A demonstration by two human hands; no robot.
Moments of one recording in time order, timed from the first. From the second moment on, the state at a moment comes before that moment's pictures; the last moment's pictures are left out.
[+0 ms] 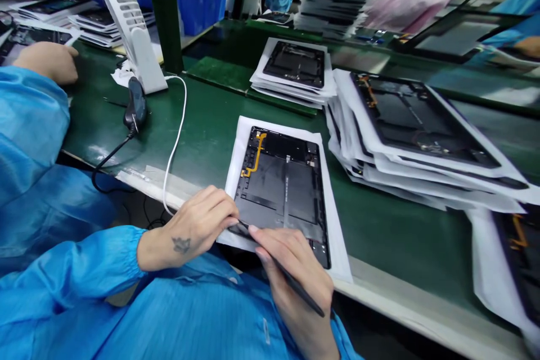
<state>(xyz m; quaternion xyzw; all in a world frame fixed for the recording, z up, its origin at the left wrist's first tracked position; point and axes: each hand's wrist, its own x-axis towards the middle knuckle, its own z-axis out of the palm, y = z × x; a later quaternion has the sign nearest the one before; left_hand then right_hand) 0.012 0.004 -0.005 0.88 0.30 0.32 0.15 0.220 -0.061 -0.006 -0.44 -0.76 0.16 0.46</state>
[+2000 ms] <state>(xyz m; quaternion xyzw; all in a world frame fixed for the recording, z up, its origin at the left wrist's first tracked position) 0.017 0.001 0.004 0.83 0.32 0.43 0.18 0.201 -0.027 0.003 -0.47 -0.77 0.14 0.40</state>
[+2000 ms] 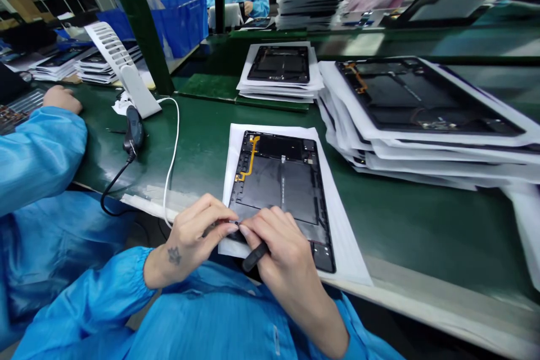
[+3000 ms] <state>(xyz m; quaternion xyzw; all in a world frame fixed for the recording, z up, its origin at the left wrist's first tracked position) -0.022 0.009 0.009 0.92 0.27 0.28 0.01 0.211 -0.031 -0.002 -0.39 -0.87 -0.01 0.30</state>
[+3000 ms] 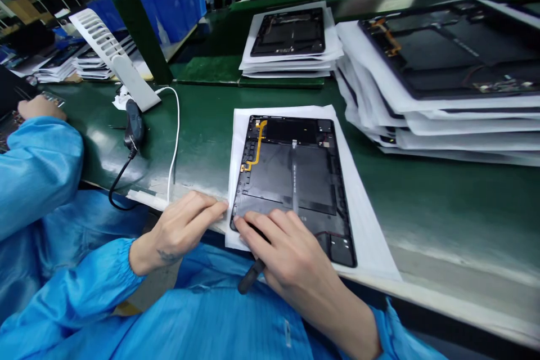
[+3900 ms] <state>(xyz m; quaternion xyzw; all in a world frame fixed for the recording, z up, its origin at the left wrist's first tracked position) -0.012 0.034 0.005 0.94 0.23 0.20 0.16 0.229 -0.032 0.025 -0.44 -0.86 0.05 0.25</state>
